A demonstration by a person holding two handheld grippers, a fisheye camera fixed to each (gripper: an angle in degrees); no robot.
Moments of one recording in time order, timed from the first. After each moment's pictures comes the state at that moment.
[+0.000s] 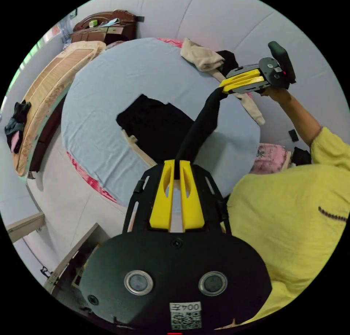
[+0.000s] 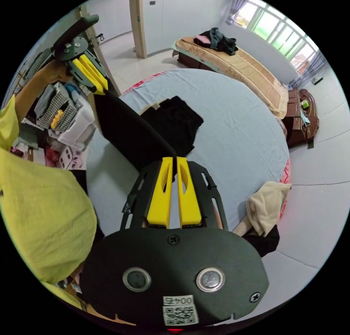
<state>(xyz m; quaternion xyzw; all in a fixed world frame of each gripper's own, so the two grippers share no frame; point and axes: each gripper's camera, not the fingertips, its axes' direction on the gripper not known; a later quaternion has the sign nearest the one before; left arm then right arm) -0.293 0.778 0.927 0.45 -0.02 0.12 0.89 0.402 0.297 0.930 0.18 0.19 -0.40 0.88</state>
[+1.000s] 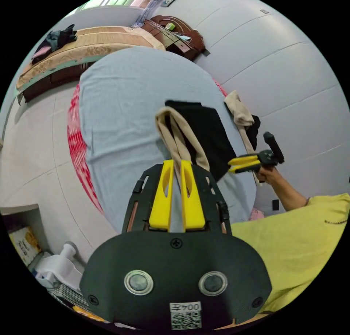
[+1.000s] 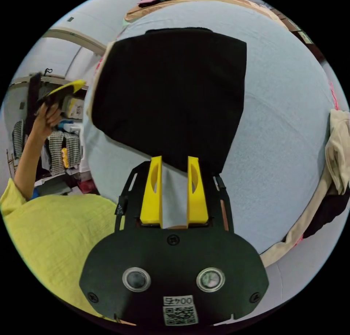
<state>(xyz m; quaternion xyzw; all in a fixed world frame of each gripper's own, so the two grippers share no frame) -0.500 0.792 1.000 0.57 0.22 -0.02 0.79 0.505 0.124 1.176 0.03 0.06 -0.20 0.98</state>
